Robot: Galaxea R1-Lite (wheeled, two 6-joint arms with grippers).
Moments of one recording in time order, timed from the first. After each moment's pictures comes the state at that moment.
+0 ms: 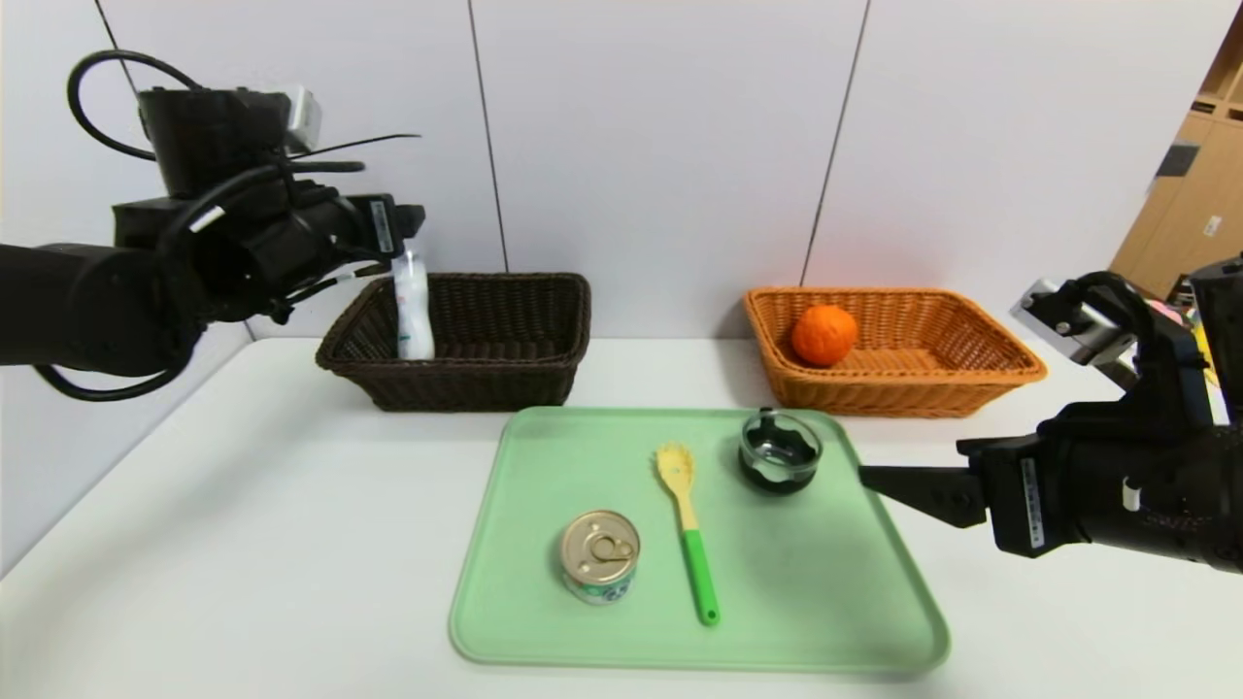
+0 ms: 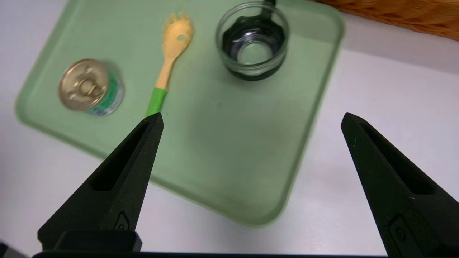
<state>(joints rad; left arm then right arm) -0.23 1.74 -1.24 -0.45 0.23 -0.08 0.52 1.30 -0.83 0.11 -0.02 0.18</state>
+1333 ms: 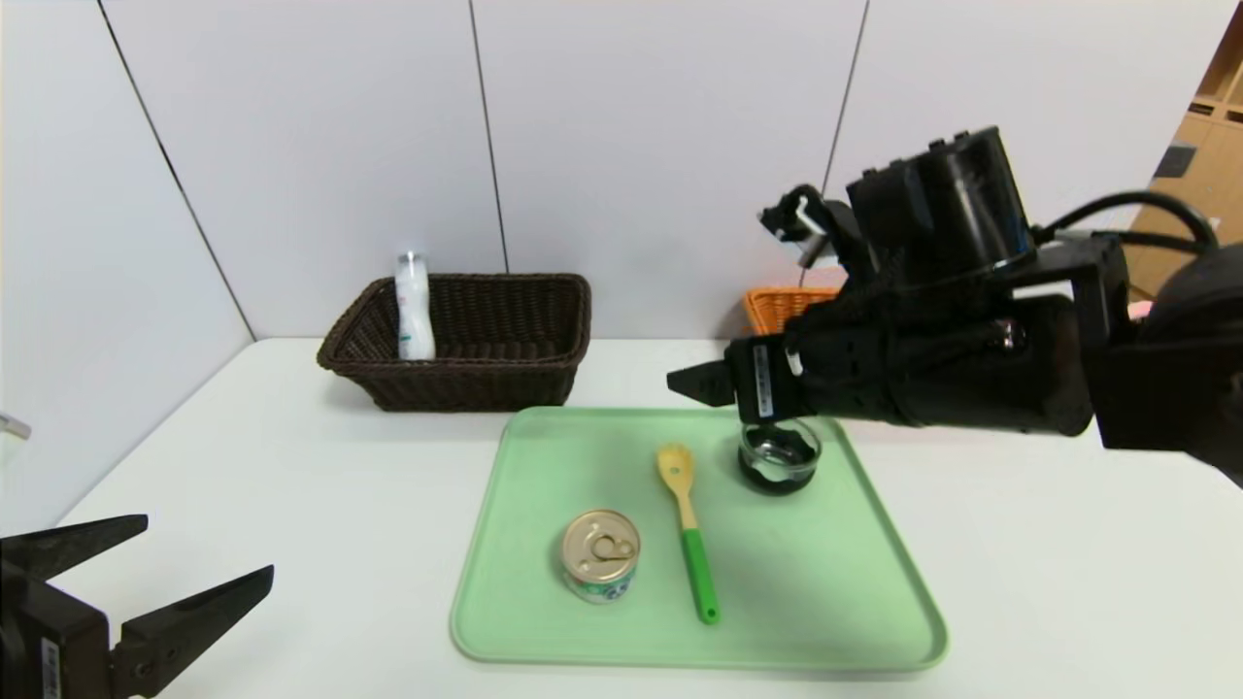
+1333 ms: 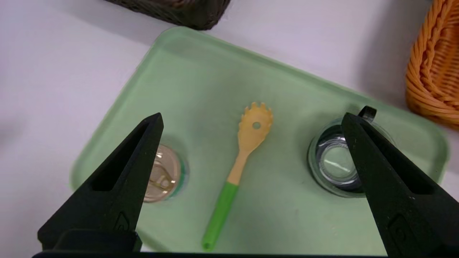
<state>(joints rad) -0.51 0.85 -0.61 0.18 0.23 -0.11 0.71 1.70 -1.30 0.13 -0.13 0.26</state>
